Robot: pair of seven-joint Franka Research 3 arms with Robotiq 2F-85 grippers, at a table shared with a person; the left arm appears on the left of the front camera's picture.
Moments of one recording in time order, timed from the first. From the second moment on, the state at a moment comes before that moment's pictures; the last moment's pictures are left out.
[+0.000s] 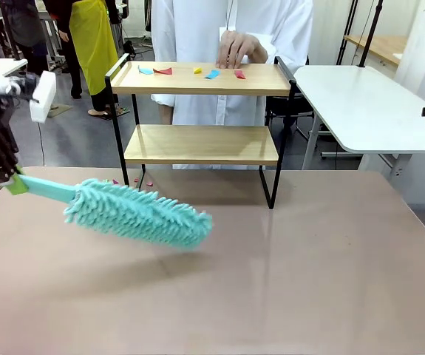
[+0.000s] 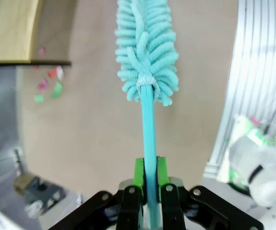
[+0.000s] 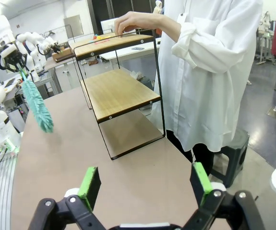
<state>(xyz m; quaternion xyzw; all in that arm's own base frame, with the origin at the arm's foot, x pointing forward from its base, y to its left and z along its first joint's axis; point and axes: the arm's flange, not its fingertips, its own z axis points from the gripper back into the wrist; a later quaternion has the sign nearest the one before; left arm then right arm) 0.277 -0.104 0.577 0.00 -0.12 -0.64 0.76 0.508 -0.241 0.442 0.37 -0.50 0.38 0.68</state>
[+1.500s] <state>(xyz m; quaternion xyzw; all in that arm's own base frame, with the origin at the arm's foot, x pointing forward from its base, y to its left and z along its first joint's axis) 0.247 -0.379 0.715 -0.09 -0.37 -0.24 0.89 0.508 -0.241 0.442 0.37 -0.50 0.38 0.68</state>
